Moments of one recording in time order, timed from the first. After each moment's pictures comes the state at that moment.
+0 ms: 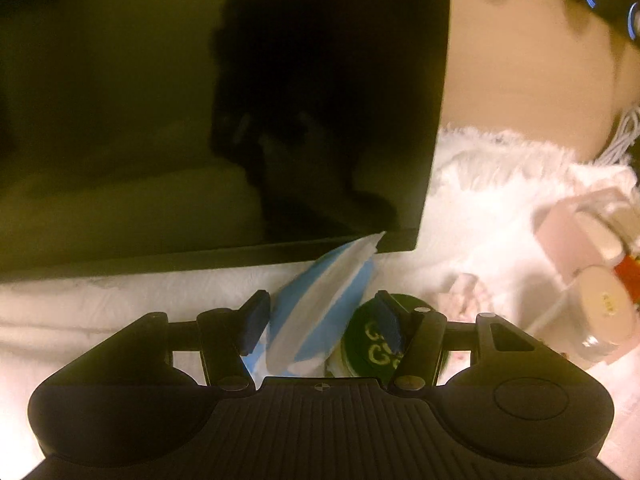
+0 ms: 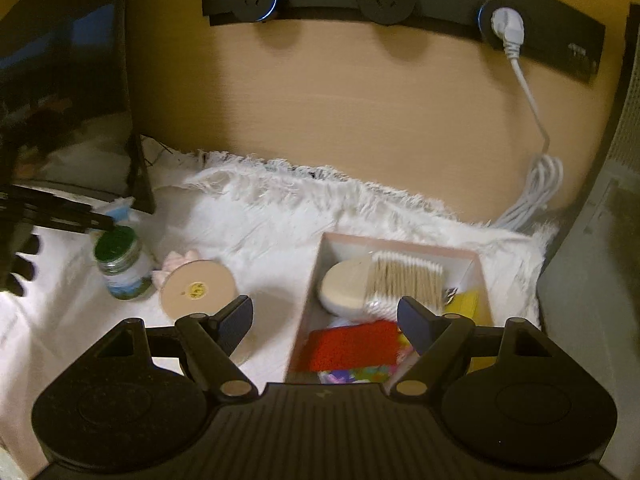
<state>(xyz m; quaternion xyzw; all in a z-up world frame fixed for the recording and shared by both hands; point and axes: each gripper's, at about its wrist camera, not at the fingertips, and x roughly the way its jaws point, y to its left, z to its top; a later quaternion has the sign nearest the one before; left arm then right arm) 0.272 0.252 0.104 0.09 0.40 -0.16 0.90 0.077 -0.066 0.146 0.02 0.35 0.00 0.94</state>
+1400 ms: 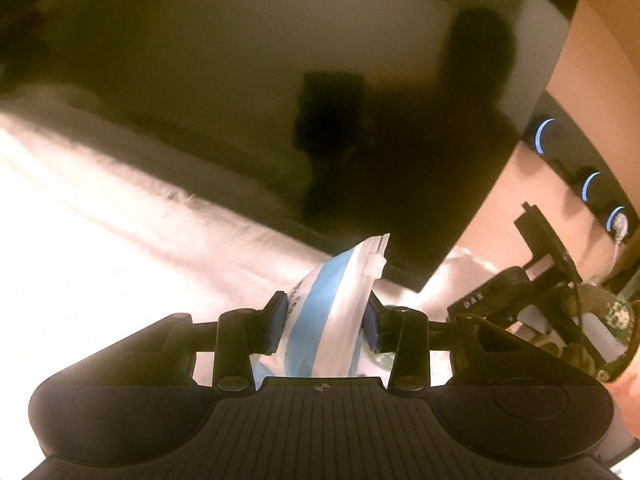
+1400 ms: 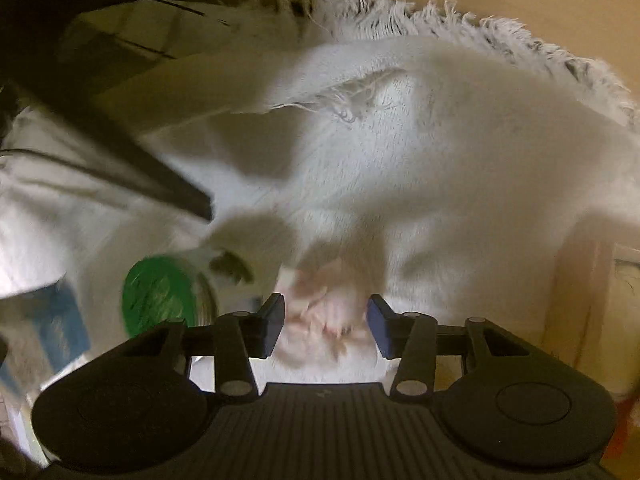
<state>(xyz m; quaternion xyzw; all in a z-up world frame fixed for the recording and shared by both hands) 0.159 0.385 0.123 -0.18 0.31 -0.12 0.92 0.342 0.079 0.047 0.08 0.64 0.06 0.76</state>
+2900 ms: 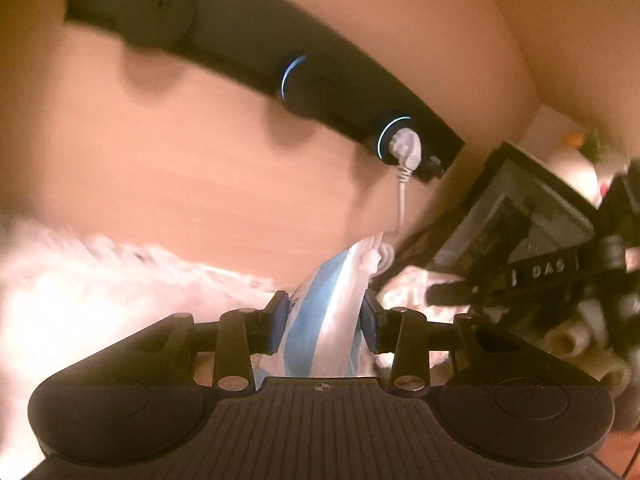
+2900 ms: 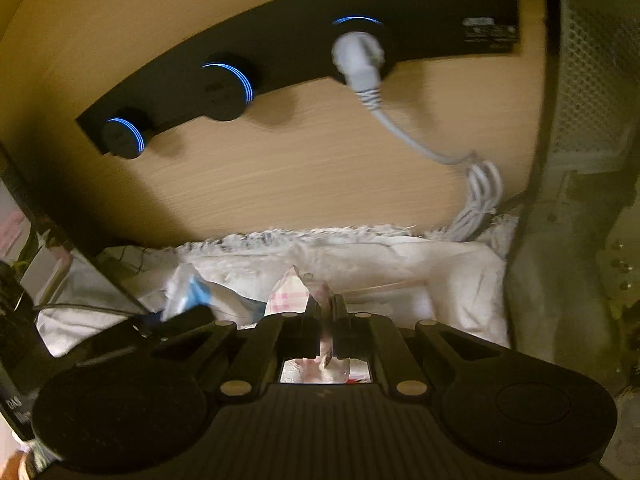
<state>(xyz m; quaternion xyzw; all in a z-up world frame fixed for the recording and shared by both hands) 0.206 0.051 0.178 -0.18 0.30 -0.39 0.85 0.120 -0.207 0.231 0.20 0.39 -0.02 0.90</state>
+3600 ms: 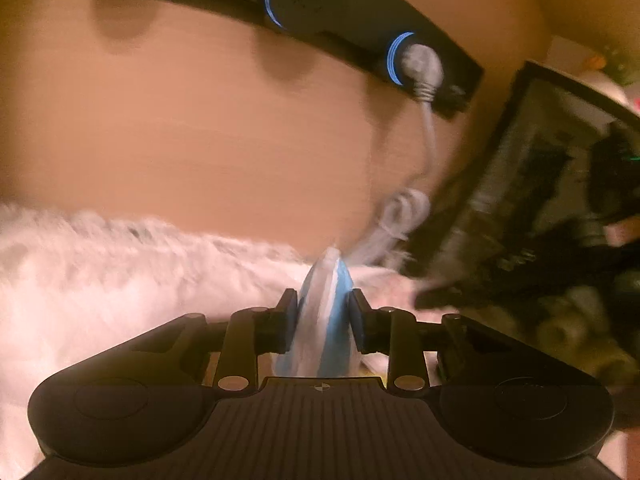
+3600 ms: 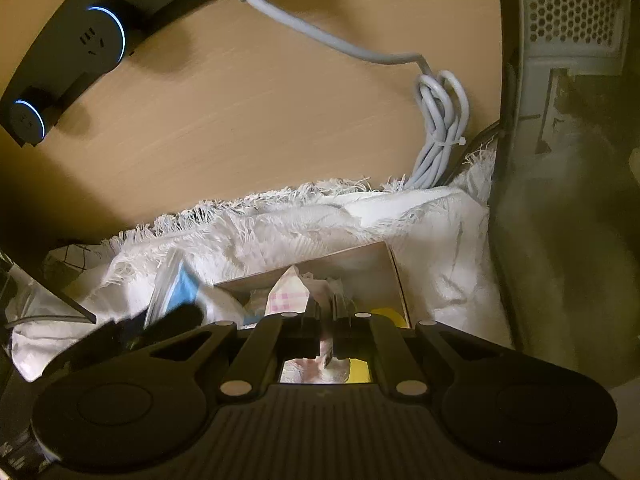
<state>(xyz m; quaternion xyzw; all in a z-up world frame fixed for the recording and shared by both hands) 0.203 0.017 0.137 -0.09 0.31 -0.39 0.86 0.141 -0.227 0.147 0.23 0.42 -0.06 0.88</state>
